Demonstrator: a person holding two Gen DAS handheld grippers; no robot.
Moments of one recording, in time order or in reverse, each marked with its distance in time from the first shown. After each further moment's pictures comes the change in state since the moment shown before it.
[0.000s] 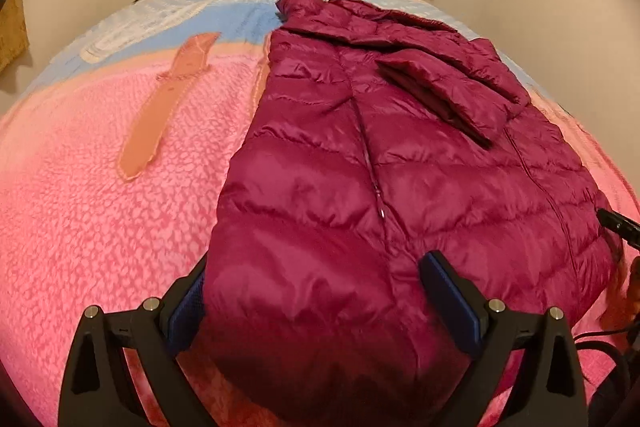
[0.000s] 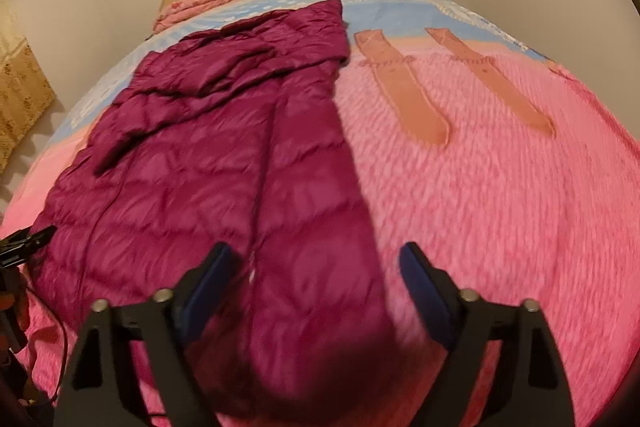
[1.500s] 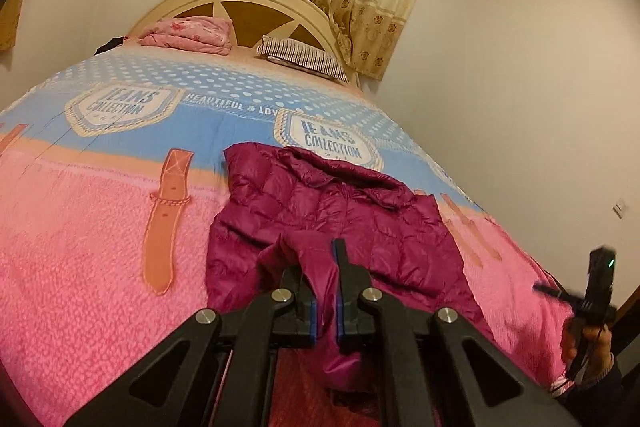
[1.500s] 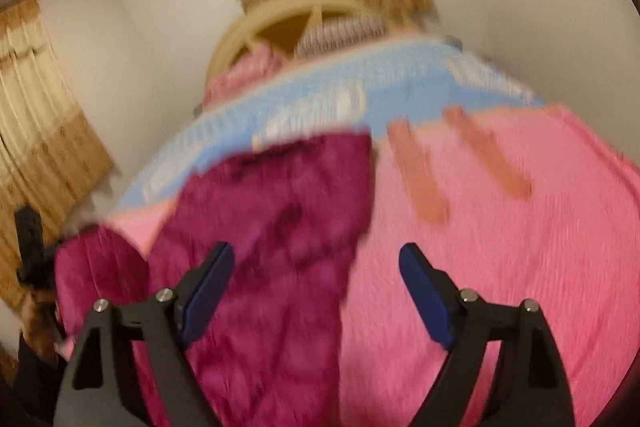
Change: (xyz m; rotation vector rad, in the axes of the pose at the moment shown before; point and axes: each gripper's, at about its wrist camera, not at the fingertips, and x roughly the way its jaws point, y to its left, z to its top) left arm -0.123 0.034 0.064 -0.090 -0.285 -0.282; right arm -0.103 0.003 0.030 0.072 -0.158 0.194
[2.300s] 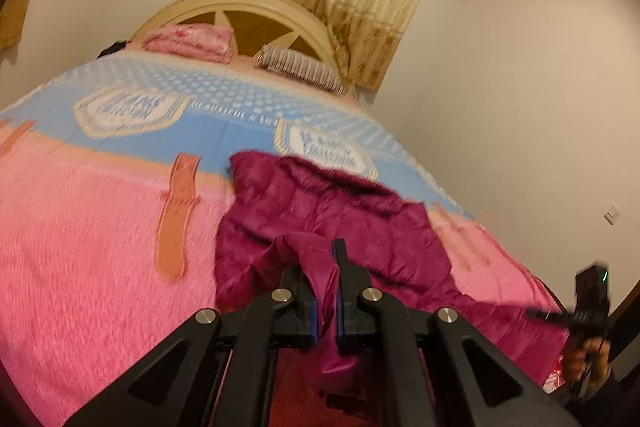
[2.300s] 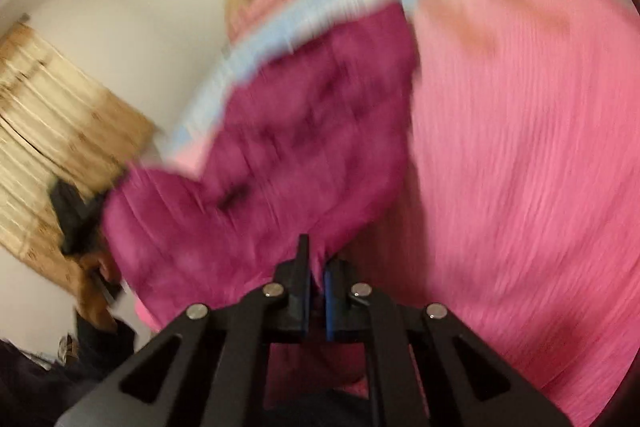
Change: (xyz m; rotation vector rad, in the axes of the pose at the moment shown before) left arm -0.036 -0.001 0.003 -0.003 -0.051 -0.030; right arm -0.029 0.002 -0.060 0.163 0.169 0.234
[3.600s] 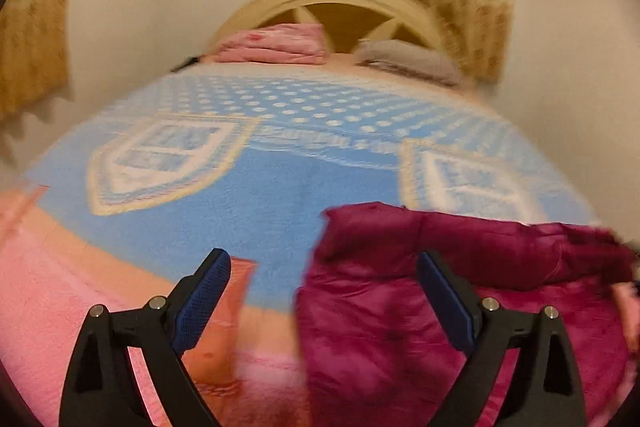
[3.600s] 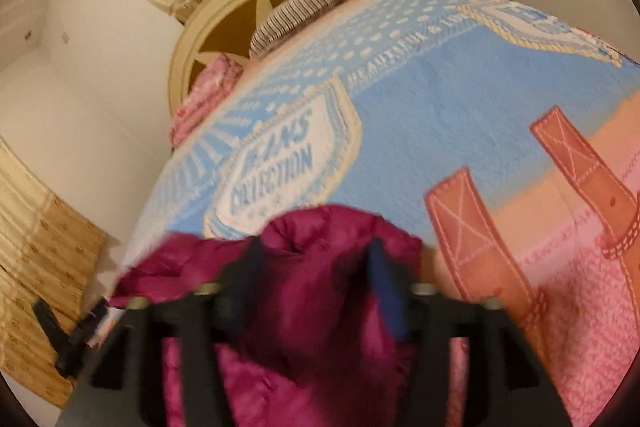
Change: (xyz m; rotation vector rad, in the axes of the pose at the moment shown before) left arm 0.256 0.074 0.103 0.031 0.023 0.525; right arm 0.186 -0.081 0.285 0.134 -0.218 -0.149
